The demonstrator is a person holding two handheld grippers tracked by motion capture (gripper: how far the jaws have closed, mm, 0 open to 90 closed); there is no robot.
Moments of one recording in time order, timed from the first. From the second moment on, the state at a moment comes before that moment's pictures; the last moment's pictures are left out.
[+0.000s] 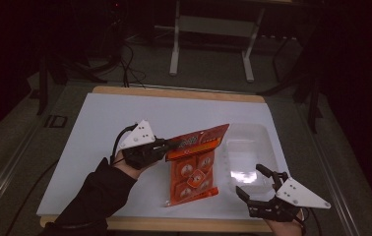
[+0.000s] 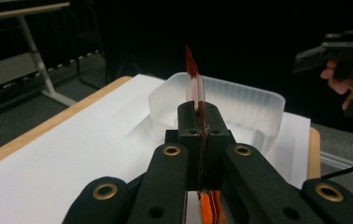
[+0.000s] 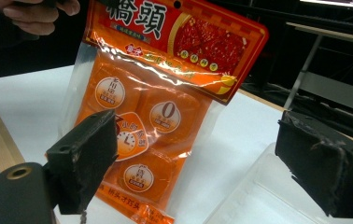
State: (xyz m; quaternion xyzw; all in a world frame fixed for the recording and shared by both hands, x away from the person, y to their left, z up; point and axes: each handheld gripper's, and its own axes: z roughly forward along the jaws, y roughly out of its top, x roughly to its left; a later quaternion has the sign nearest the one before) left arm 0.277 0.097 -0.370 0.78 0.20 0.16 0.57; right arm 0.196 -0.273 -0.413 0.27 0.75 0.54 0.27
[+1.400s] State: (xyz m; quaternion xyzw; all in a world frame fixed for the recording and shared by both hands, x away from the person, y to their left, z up) left arm 0.260 0.099 -0.304 0.74 0.08 0.10 0.66; right arm 0.217 -0.265 -0.368 0.23 0.75 0.58 0.23
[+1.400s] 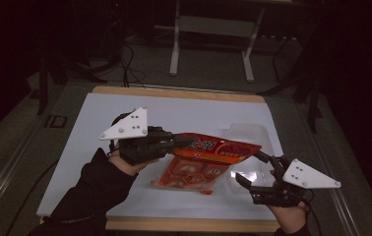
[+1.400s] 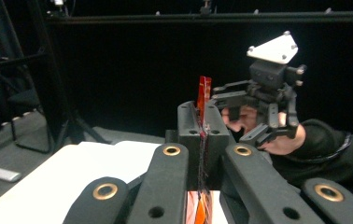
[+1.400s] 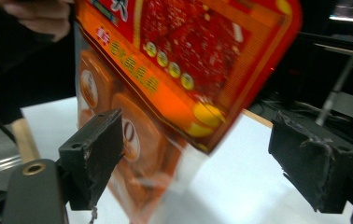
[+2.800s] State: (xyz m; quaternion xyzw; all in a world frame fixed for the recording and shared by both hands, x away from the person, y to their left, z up) left arm 0.267 0.114 -0.318 0.75 0.09 0.08 0.65; right arm 0.238 -0.221 -0.357 0.14 0.80 0.57 0.12
